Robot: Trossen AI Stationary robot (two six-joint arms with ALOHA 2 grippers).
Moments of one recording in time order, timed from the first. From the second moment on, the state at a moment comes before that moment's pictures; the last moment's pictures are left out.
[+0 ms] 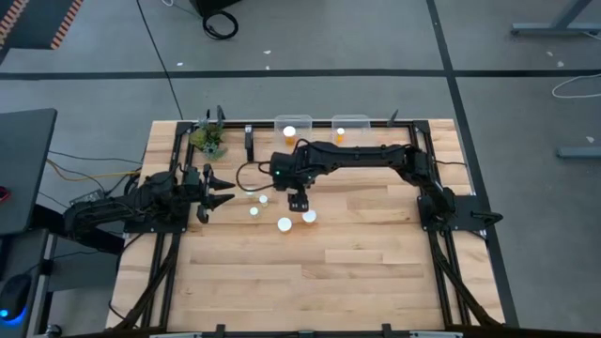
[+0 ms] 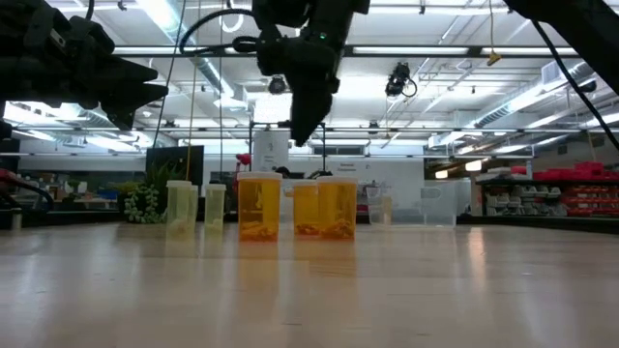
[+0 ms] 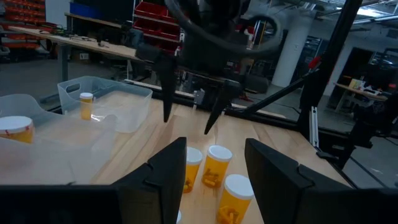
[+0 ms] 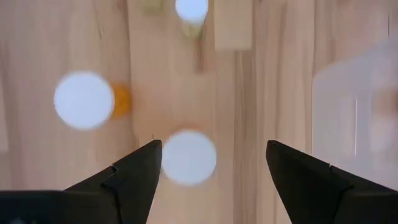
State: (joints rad) left arm 0.20 0.02 0.01 0.05 0.11 -0.22; right arm -0.08 2.17 2.06 -1.15 0.04 -0.03
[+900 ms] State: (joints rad) left arm 0.20 0.02 0.01 0.05 0.11 -0.22; right arm 0.00 1.70 1.40 -0.84 0.19 0.26
